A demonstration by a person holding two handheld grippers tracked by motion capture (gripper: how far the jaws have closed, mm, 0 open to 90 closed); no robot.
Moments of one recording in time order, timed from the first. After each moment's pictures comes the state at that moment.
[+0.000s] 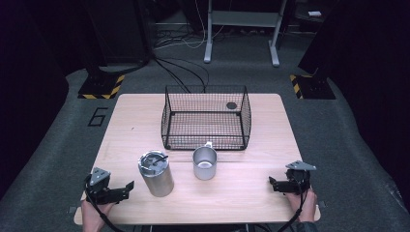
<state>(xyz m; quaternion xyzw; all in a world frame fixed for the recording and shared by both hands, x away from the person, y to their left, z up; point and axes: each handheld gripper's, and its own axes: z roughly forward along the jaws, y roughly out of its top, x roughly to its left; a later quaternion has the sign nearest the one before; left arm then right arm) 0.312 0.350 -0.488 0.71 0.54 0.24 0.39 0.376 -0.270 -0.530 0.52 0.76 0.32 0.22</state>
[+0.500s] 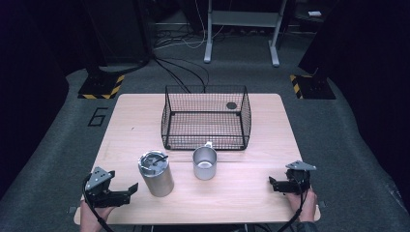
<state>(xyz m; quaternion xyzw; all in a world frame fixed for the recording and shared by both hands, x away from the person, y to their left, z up) 0.297 0.331 -0.453 0.74 0.48 0.22 0.43 0.376 -0.270 -0.530 0.52 0.76 0.32 0.22</state>
